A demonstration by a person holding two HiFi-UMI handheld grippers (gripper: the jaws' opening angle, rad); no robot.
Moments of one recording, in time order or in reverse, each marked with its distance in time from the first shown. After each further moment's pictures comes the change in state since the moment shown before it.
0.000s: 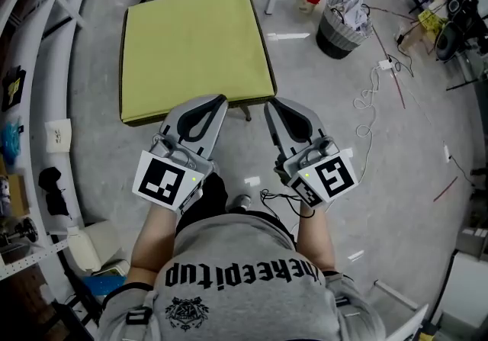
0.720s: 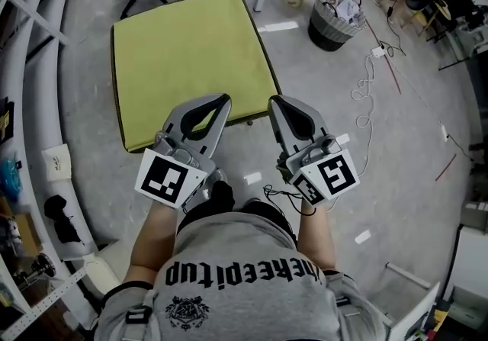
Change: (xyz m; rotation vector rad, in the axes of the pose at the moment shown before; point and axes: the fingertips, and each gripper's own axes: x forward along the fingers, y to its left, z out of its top) left arm 0.036 0.078 -0.016 -0.025 0.006 -0.133; right arm 0.076 -0.027 -0.010 0.012 0.020 -0.140
